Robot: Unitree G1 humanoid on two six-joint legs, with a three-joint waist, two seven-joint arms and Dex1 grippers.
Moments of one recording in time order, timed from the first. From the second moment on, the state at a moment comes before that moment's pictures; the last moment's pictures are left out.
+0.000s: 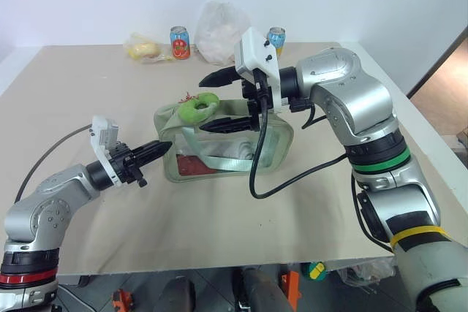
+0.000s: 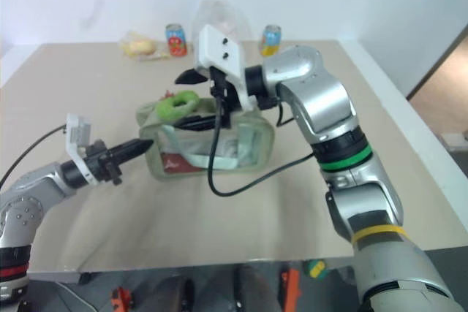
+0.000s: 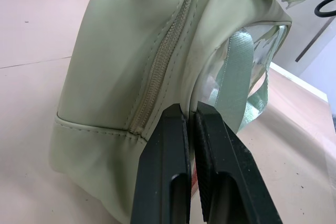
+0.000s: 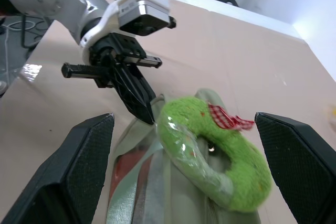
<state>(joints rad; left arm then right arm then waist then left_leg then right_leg) -0.25 0.61 0.25 -0.19 -0.85 0.68 -0.81 -1.16 -0.47 0.32 0.09 0.31 0.50 1.20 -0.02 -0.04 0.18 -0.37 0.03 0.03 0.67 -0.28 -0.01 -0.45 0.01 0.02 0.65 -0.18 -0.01</state>
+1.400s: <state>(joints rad) -0.21 0.60 0.27 -0.22 -0.87 0.68 -0.80 -0.94 -0.91 0.14 0.31 0.15 0.42 1.24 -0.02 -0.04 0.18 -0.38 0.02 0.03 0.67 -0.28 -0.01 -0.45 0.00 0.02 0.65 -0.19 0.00</state>
